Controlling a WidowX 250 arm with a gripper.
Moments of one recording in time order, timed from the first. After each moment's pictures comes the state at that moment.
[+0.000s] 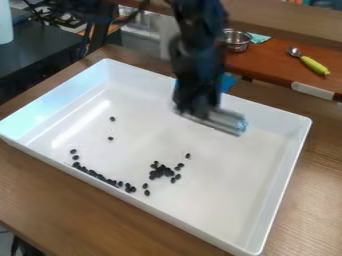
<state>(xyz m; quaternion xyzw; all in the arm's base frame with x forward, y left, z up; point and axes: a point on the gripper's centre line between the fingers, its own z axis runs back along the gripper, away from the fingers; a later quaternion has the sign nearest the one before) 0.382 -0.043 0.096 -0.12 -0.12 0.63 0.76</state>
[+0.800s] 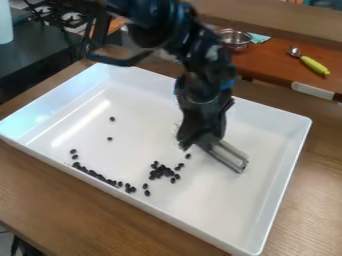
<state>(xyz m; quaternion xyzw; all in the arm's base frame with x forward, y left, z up) 0.365 -0.040 0.054 -0.10 -0.17 0.60 0.78</state>
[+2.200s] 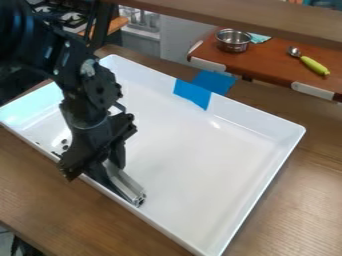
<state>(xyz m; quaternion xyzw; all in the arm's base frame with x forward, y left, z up) 0.243 0.042 0.049 -0.02 -0.12 0.62 0.78</state>
